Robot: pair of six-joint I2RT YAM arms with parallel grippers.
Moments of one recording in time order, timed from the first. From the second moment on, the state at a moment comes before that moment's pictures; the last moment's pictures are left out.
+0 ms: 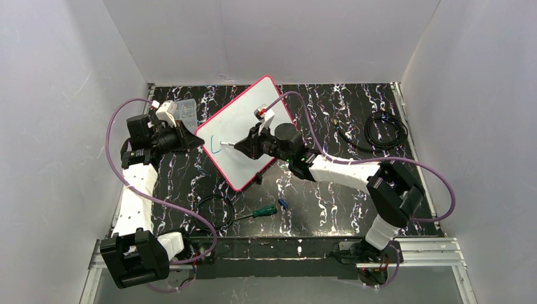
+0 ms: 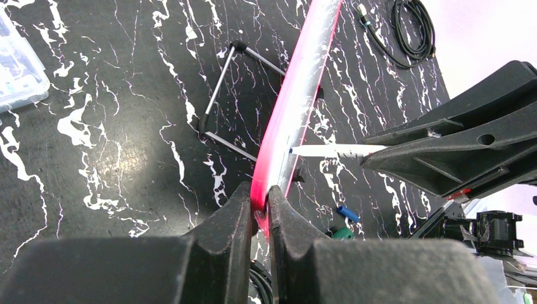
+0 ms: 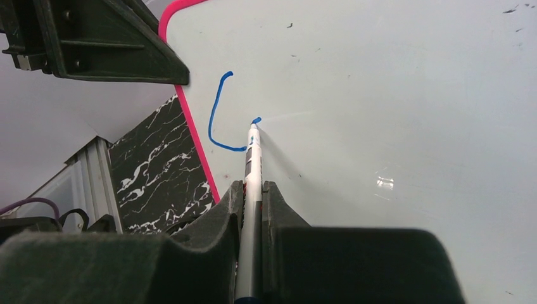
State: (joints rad) left arm 0.21 1.11 0.94 -0.47 0.79 -0.11; right arm 0.92 1.67 1.06 0.50 -0.18 0.39
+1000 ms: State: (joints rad) left arm 0.21 1.11 0.94 -0.47 0.79 -0.11; right arm 0.92 1.65 1.03 0.49 -0.13 0.38
